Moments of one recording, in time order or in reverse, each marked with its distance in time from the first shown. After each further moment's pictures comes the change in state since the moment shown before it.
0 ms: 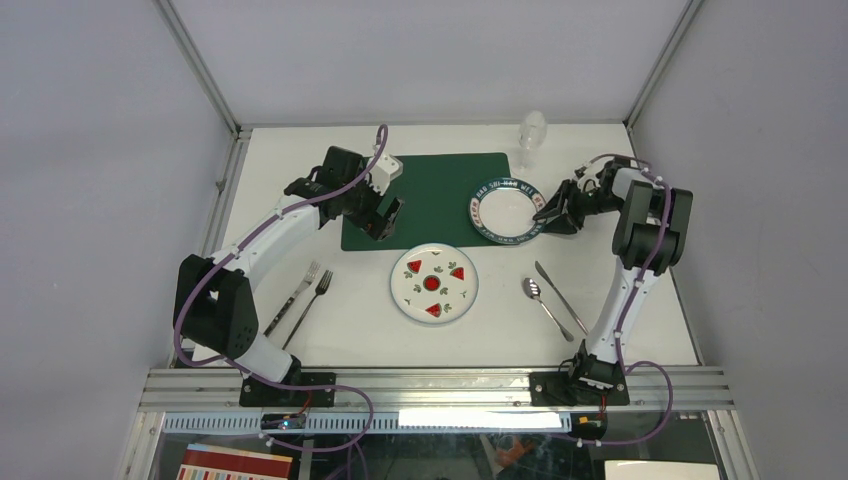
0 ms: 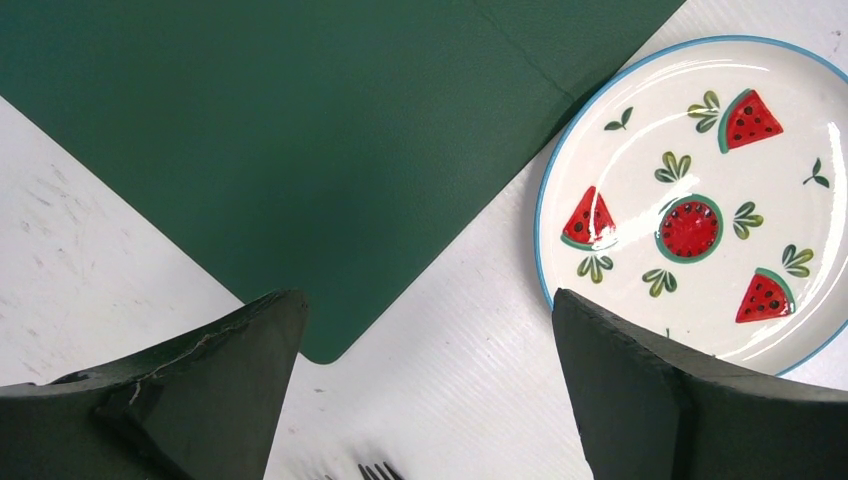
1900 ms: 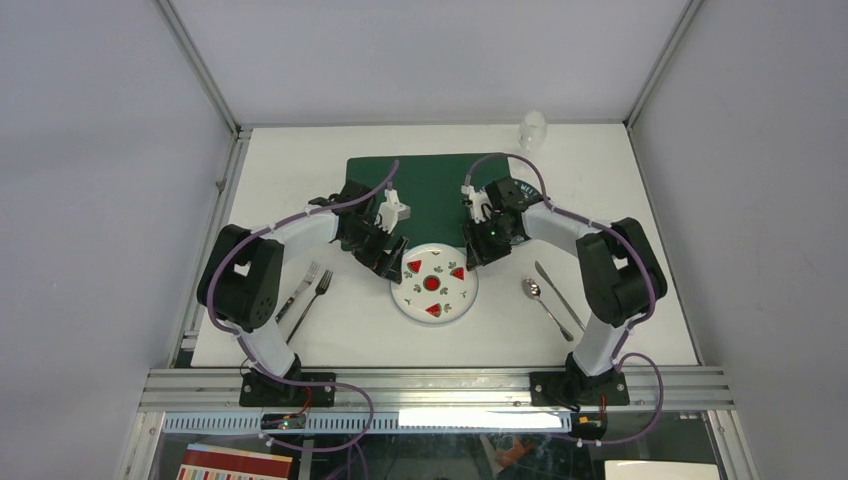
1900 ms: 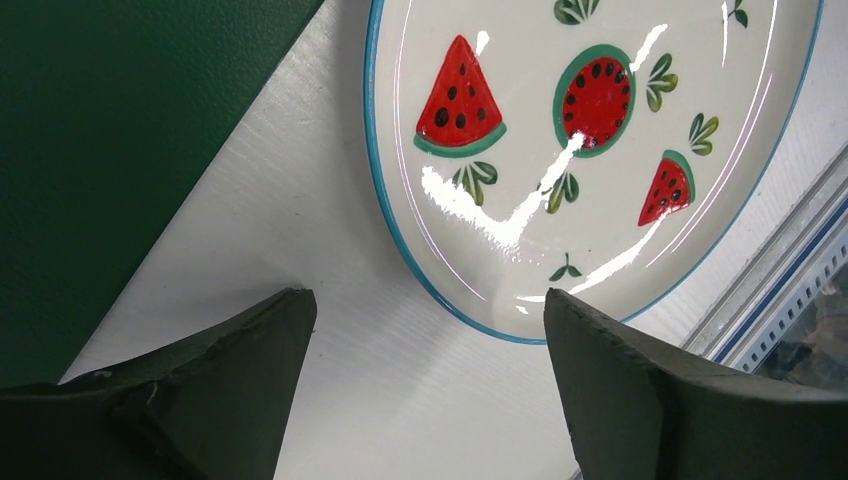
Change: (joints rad) left arm 0.000 0.183 -0.162 -0.024 0.312 -0.053; right arm 0.691 -0.424 -0.417 0.284 0.501 -0.148
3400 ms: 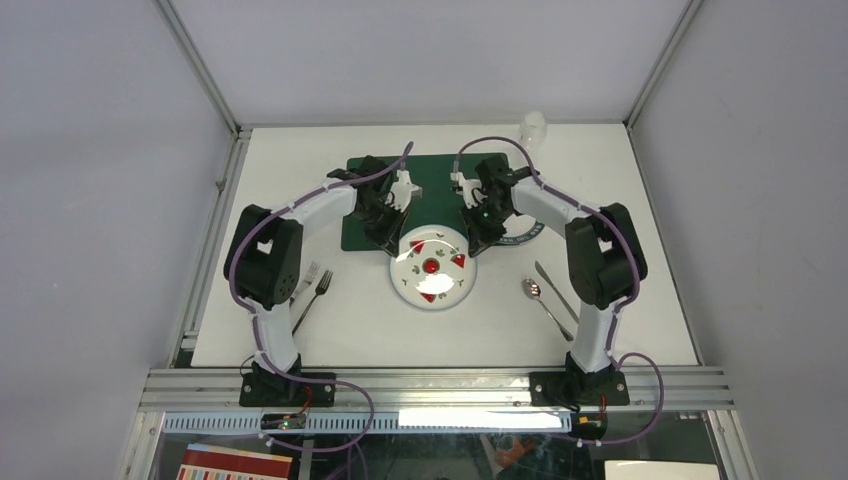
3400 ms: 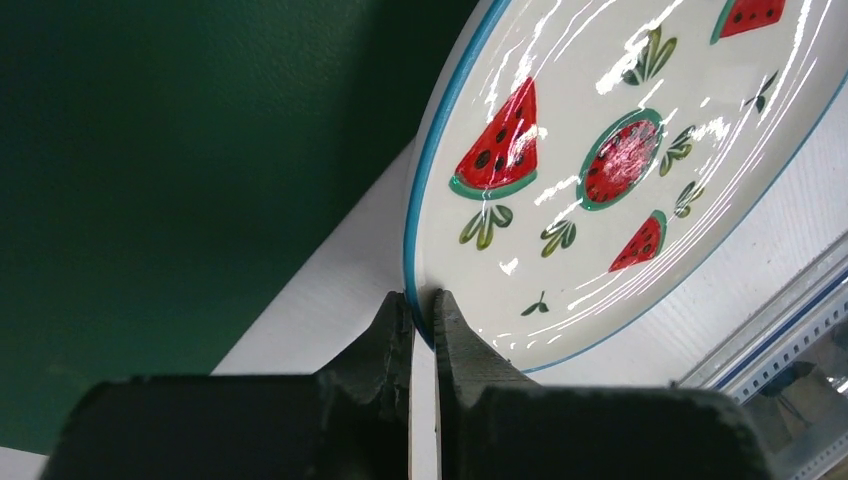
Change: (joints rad) left arm -0.034 0.171 0.301 -0.183 -0.108 -0.043; right arm 0.014 0.118 0.264 -0.249 -0.014 -0.068
